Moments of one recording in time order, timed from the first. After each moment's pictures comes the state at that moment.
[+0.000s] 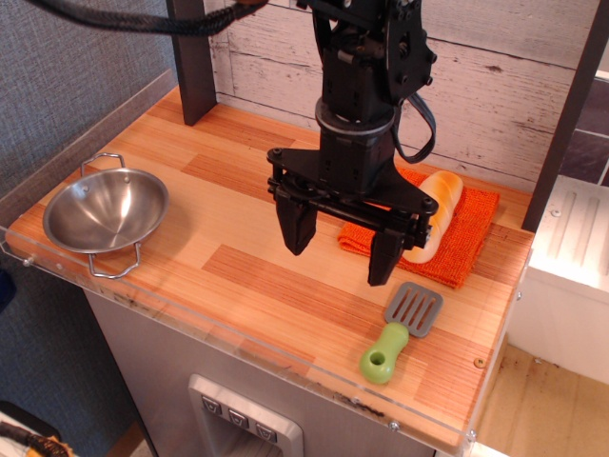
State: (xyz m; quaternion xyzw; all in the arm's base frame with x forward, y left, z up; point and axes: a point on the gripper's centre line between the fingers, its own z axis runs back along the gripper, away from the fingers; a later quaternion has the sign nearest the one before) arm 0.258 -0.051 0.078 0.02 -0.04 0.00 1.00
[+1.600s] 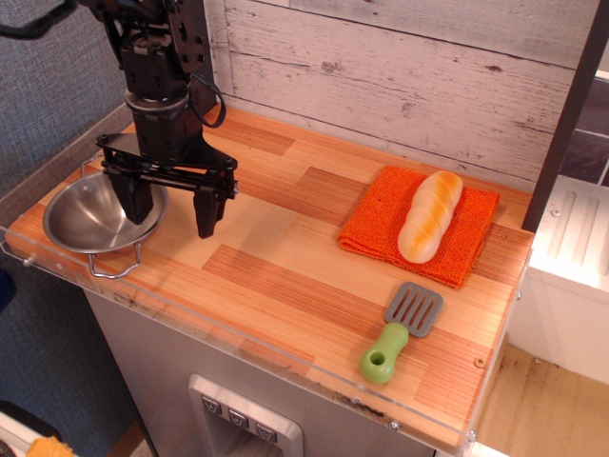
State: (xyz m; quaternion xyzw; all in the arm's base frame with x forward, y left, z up) arm 0.265 0.101 0.043 0.04 -0.01 0.12 0.99
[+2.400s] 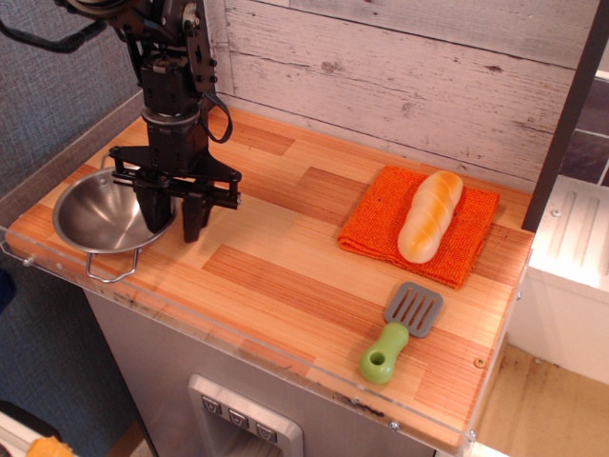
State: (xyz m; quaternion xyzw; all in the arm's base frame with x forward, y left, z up) arm 0.274 0.108 0.020 0.05 0.02 0.13 0.99
